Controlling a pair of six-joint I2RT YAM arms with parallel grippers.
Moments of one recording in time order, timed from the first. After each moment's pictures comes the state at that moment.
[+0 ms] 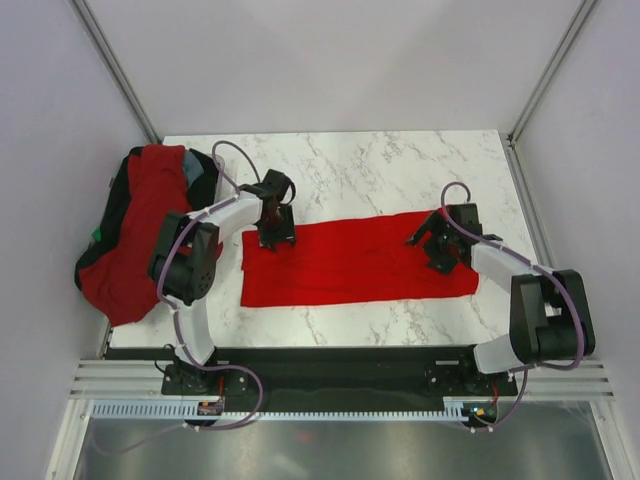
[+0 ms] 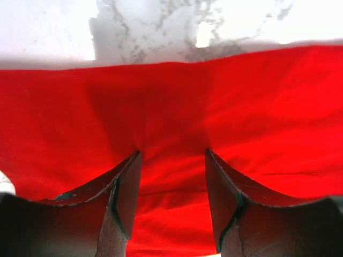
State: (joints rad) left arm -0.39 1.93 1.32 -0.66 -0.02 -0.52; right arm 0.10 1.45 0.69 -0.20 -0.15 0.83
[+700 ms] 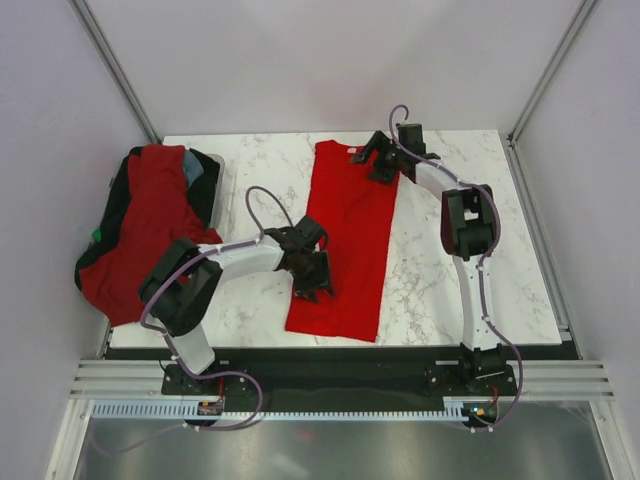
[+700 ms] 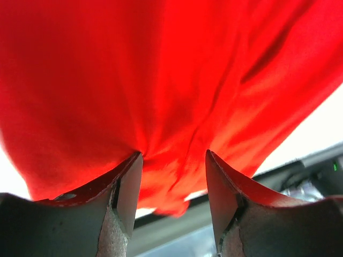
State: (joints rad) left arm -0.66 1.72 0.99 -0.52 0.24 -0.82; right arm 0.17 2.44 1.93 -0.16 -0.43 0.79
